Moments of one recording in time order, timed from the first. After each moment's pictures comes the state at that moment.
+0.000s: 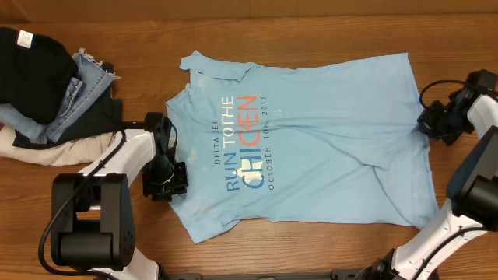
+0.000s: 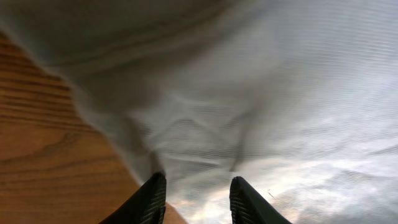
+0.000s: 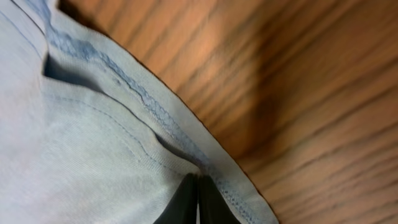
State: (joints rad) left arm -0.04 1.77 0.97 -1.03 0.13 -0.26; right arm -0.50 2.10 1.48 -0.77 -0.17 0.30
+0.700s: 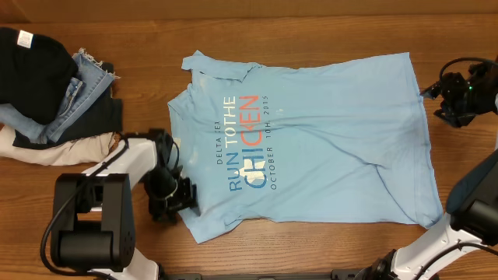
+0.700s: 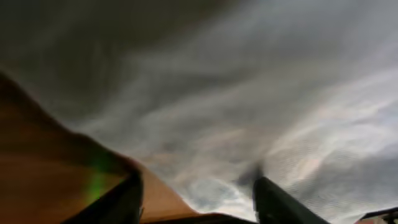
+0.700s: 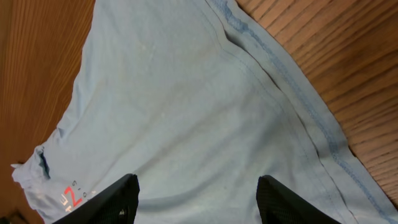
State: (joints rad) left arm -0.04 1.76 0.85 -1.07 0.29 -0.25; right arm -0.51 1.98 1.71 -1.09 -0.41 0.31
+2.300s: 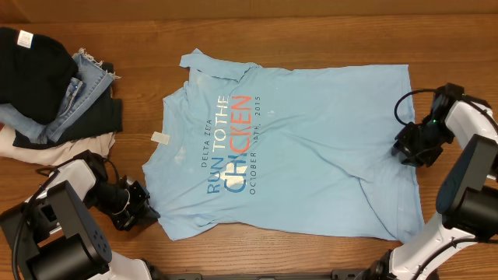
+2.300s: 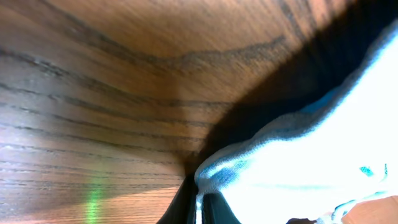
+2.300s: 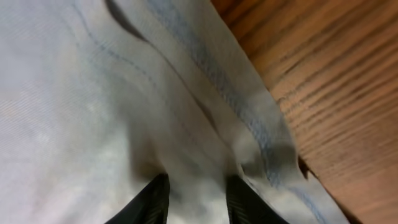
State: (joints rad) left arm 0.49 1.73 0.78 -1.00 0.35 -0.21; right arm -0.38 1.98 1.28 -0.98 -0.11 0.41
